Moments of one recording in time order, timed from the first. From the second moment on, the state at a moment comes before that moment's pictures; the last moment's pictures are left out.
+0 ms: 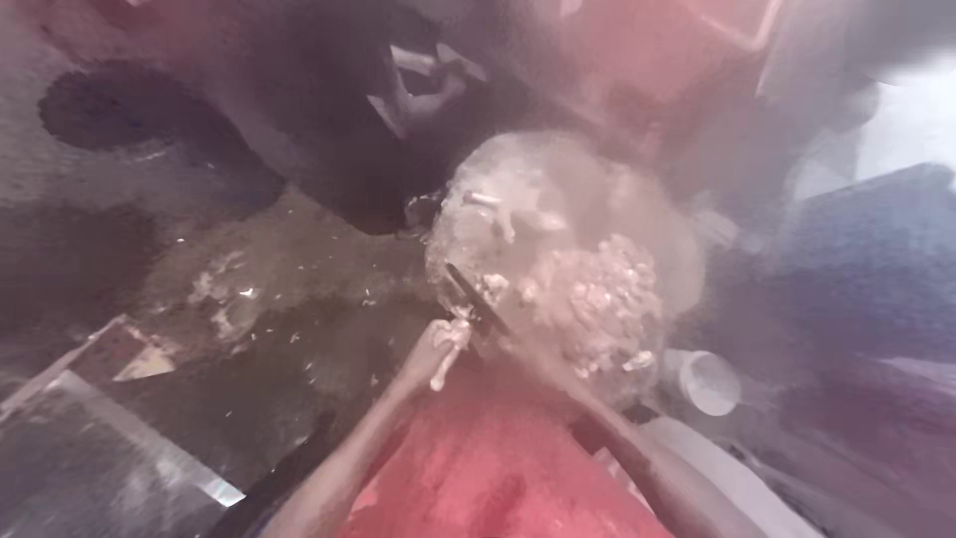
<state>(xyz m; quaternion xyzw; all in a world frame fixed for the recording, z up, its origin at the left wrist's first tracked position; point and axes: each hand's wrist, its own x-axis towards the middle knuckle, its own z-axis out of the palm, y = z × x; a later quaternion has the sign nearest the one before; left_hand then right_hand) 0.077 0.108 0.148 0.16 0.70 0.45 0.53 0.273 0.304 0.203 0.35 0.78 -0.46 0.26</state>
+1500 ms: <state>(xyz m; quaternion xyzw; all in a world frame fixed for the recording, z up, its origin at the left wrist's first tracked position) 0.105 0.146 0.165 0.17 0.67 0.45 0.56 0.289 0.289 0.203 0.41 0.71 -0.55 0.14</state>
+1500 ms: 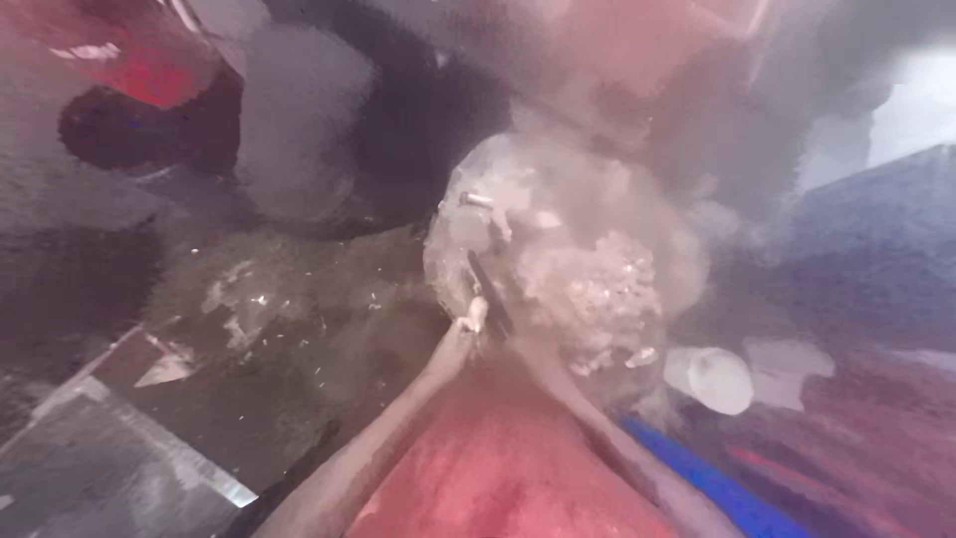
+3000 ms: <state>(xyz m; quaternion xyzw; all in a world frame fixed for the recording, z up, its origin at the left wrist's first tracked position) 0.093 0.114 0.116 0.25 0.79 0.36 0.43 0.283 0.268 0.233 0.37 0.71 -0.57 0.18</state>
